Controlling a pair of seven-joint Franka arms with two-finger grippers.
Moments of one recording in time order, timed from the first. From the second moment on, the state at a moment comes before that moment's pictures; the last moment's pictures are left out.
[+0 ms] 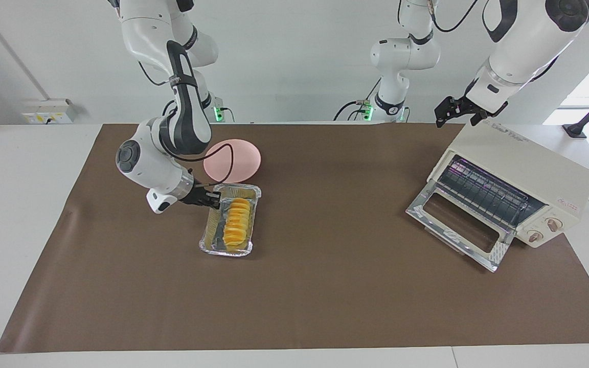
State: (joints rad) left arm -0.09 -0.06 -0.01 -1.65 -0.02 1.36 -0.08; right arm 0.17 0.27 -0.06 -2.03 0.46 2.09 0.00
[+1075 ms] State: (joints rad) left arm -0.09 -0.06 -0.01 -1.65 -0.02 1.36 -0.08; right arm 0.28 0.21 -0.05 -1.97 0.35 2.12 0.15
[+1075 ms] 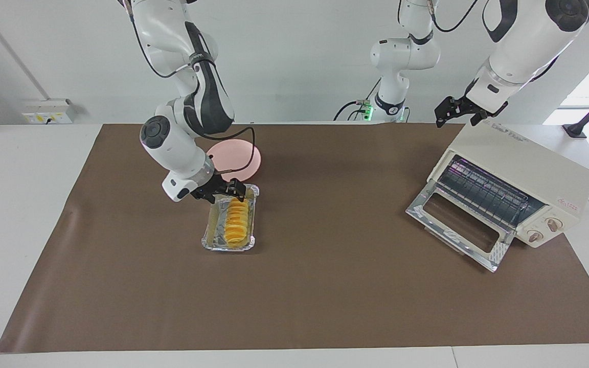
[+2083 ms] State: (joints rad) left arm -0.09 -0.06 -0.01 -1.65 -0.02 1.36 -0.08; right arm 0.33 0.26 -0.05 -2.06 0.35 2.26 0.21
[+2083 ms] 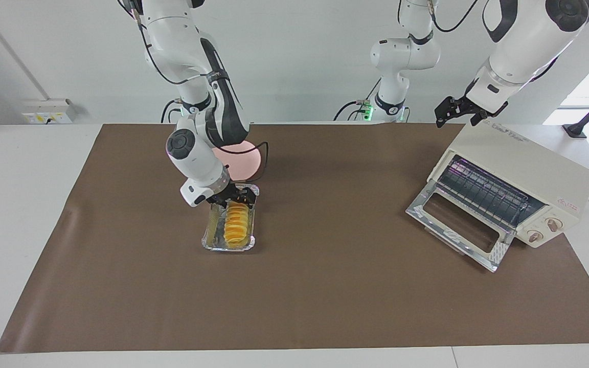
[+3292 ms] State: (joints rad) left arm -0.09 -0.06 -0.01 -1.65 -0.02 1.36 -0.08; right arm 0.32 -0.01 -0.08 -2.04 0.34 1.71 0.27
